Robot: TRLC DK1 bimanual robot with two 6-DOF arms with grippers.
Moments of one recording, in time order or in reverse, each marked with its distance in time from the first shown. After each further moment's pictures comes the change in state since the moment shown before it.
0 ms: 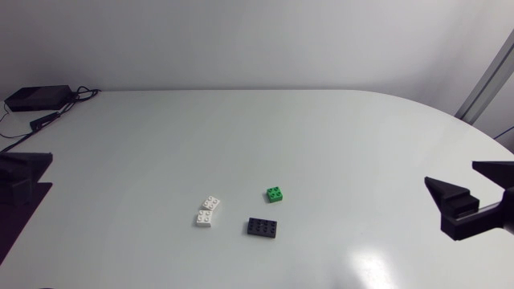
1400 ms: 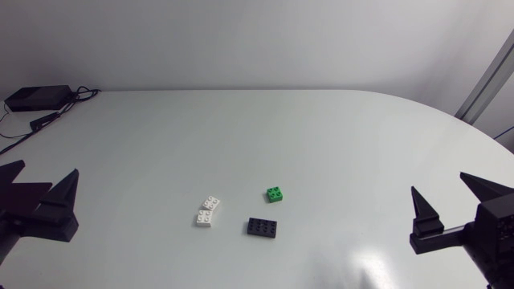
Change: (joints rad) left arm 0.032 -0.463 -0.566 0.534 0.064 0.101; right arm 0.016 -0.334 -0.412 0.366 0.067 -0.133
